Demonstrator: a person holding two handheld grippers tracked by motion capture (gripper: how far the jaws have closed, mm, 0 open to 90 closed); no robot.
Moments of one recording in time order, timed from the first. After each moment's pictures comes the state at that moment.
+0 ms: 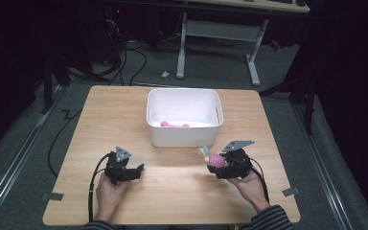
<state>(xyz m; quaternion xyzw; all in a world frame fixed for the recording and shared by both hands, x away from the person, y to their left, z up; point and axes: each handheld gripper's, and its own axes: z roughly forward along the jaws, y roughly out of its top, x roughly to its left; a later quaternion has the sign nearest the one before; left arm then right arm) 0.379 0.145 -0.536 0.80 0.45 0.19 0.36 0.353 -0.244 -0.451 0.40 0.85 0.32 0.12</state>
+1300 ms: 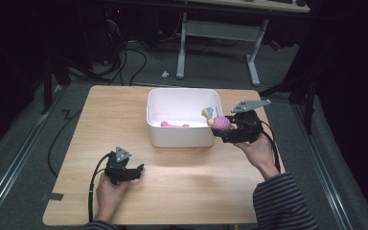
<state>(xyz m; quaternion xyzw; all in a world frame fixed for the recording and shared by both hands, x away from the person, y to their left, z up) 0.379 0.145 -0.536 0.80 0.45 0.19 0.36 0.399 -0.243 -0.341 0.37 0.83 0.37 0.18</state>
